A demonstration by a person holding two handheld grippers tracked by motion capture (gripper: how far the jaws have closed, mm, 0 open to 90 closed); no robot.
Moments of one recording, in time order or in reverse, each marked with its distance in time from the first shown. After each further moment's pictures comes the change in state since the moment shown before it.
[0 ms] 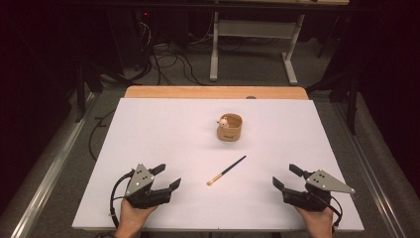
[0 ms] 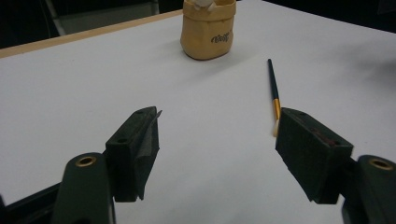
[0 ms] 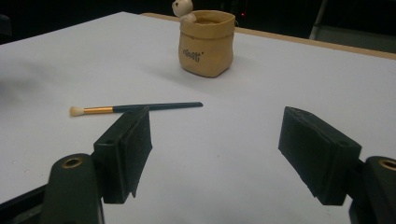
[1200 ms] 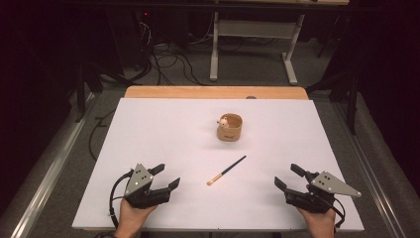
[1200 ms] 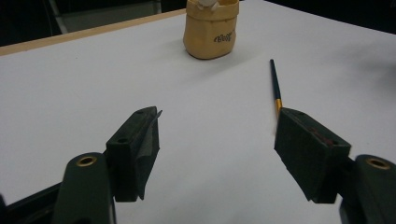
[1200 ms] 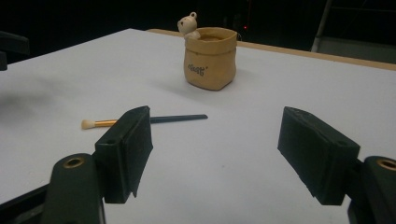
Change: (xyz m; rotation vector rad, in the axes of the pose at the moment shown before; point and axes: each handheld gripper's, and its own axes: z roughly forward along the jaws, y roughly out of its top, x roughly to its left) left arm 0.001 0.000 -0.001 0.000 0.007 -0.013; right arm 0.001 0.003 -0.010 -0.066 0.021 0.021
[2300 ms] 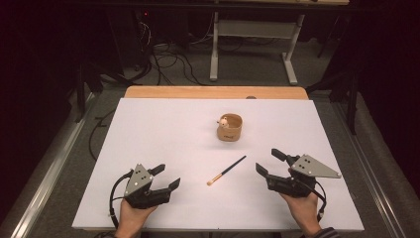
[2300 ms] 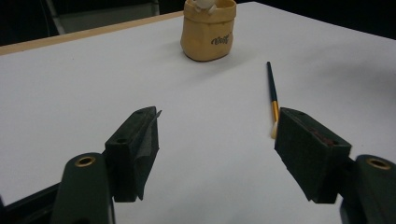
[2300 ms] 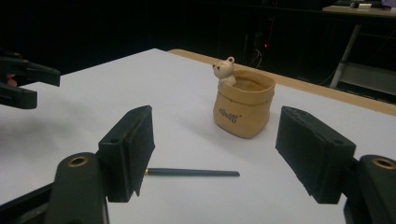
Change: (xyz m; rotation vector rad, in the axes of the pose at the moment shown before) left arm -0.001 0.000 0.000 -0.007 -0.010 -0.007; right arm 0.025 0.047 0.039 -0.040 0.073 -0.071
